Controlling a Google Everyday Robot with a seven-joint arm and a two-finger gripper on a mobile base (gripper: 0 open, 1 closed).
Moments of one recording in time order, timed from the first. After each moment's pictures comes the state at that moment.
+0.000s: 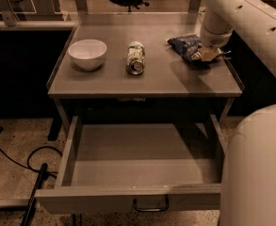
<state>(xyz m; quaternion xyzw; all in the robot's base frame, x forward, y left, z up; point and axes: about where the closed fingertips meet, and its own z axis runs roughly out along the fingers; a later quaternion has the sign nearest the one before) 0.737 -0.248 0.855 -0.66 0.72 -0.18 0.11</state>
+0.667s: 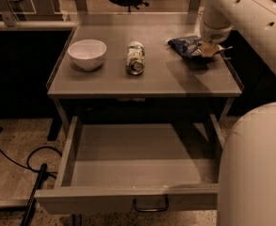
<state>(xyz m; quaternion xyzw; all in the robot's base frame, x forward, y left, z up) 0.737 -0.245 0.871 -0.65 0.73 -0.19 0.11</state>
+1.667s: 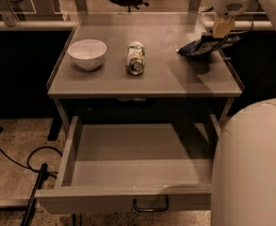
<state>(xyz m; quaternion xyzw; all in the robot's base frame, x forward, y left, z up) 0.705 -0.252 0.954 -0.64 0.74 -0.18 0.11</state>
